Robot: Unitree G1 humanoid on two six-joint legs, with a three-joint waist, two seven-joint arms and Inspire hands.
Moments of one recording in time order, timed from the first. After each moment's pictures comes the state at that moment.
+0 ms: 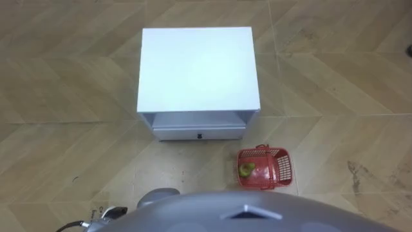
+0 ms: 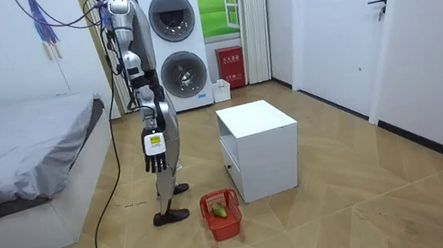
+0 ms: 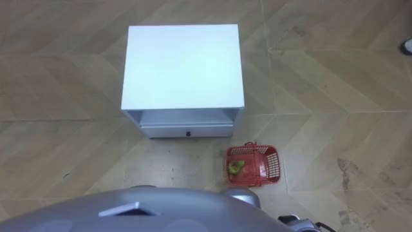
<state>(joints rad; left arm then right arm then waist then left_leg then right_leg) 0.21 0.18 -0.05 1.10 0.34 0.26 -0.03 0.18 -0.19 0.10 1.23 -0.29 0.28 0.08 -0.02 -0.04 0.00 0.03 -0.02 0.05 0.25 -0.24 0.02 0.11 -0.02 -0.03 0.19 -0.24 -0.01</state>
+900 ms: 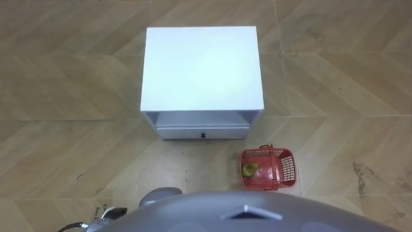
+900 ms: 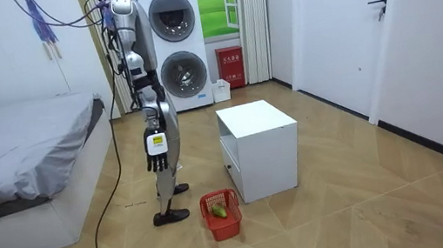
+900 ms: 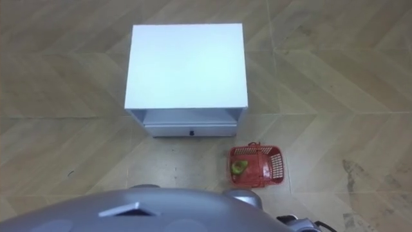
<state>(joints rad) 0.21 0.18 -0.03 1.10 0.32 0.26 -0.03 0.18 -0.19 0.11 1.22 -0.30 0.28 0.11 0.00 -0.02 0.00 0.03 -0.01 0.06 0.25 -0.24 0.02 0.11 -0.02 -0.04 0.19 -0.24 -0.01</state>
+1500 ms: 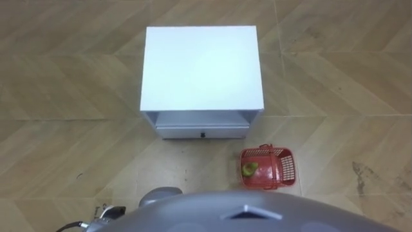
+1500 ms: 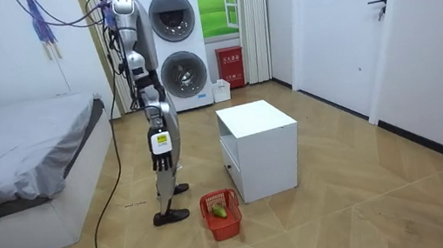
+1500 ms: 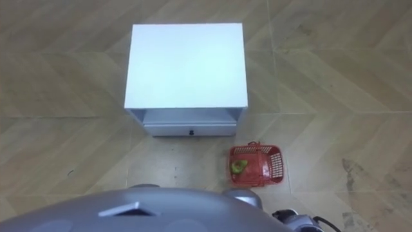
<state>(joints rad) 0.21 0.18 -0.03 1.10 0.32 0.25 -0.01 0.16 -0.19 0.11 1.20 -0.32 0.27 0.10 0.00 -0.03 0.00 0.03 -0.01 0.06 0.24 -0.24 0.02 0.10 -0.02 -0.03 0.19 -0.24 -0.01</state>
